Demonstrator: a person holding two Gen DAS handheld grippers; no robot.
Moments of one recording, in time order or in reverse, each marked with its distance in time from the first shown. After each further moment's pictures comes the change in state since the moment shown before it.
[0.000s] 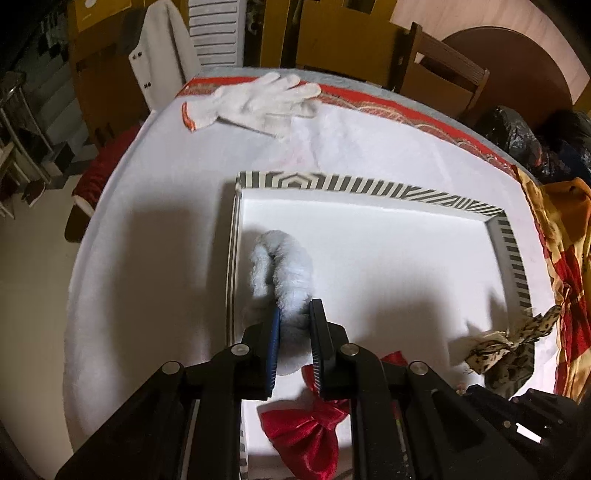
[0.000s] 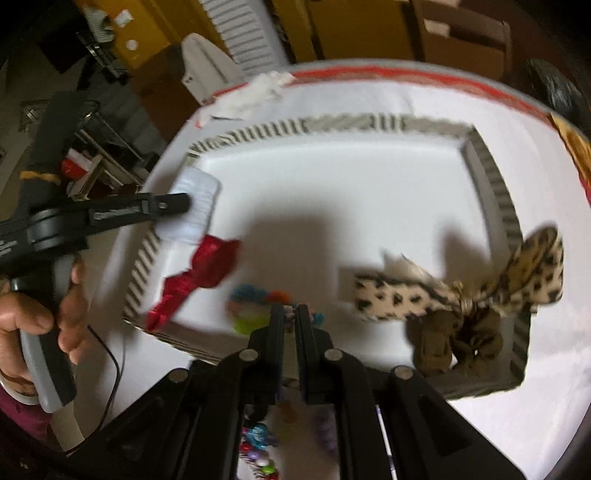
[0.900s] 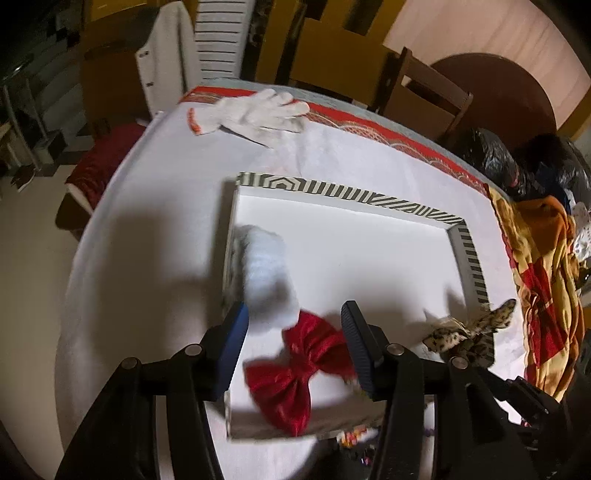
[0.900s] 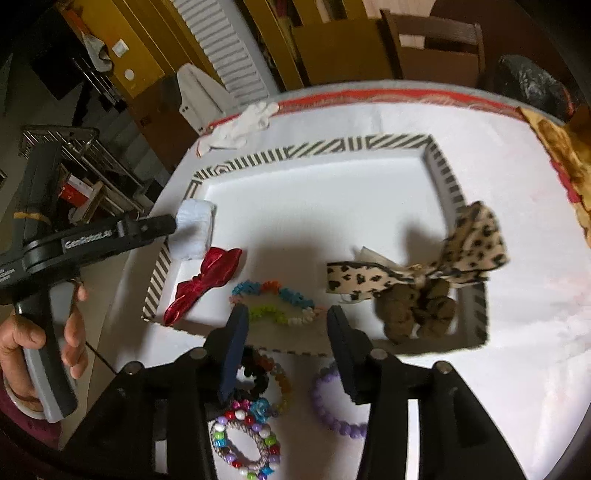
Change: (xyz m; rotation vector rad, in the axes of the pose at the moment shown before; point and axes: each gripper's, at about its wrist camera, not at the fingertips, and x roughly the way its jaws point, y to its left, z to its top) left arm -0.055 0.004 -0.025 -0.064 -0.054 -0.094; right arm -0.054 -0.008 -0.023 0.041 -0.118 0.003
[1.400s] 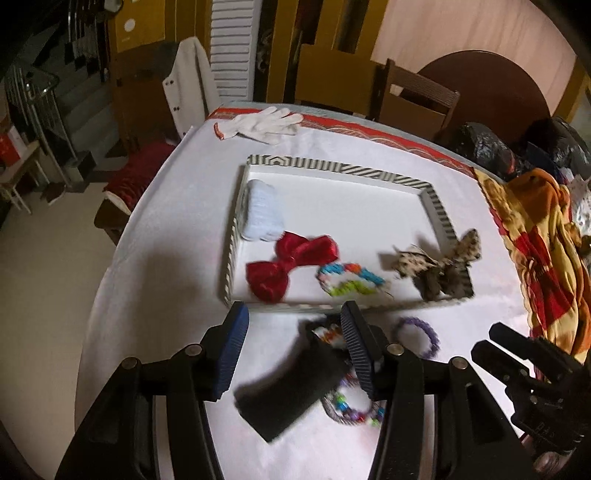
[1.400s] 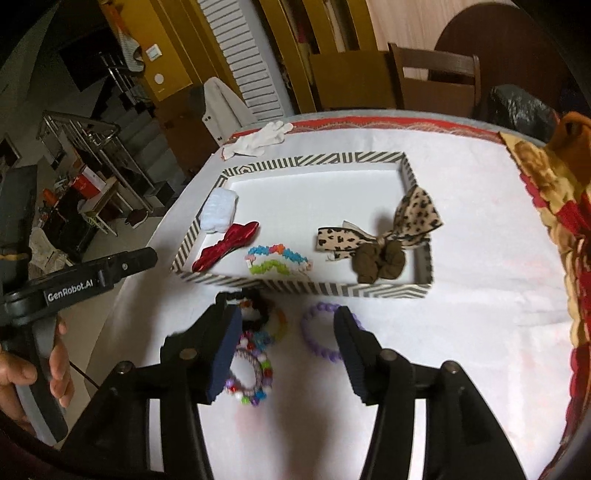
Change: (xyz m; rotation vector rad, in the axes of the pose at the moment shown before) left arm -0.086 -0.048 -0.105 0.050 -0.106 0.110; right arm -0.090 0.001 -0.061 -0.095 -0.077 -0.005
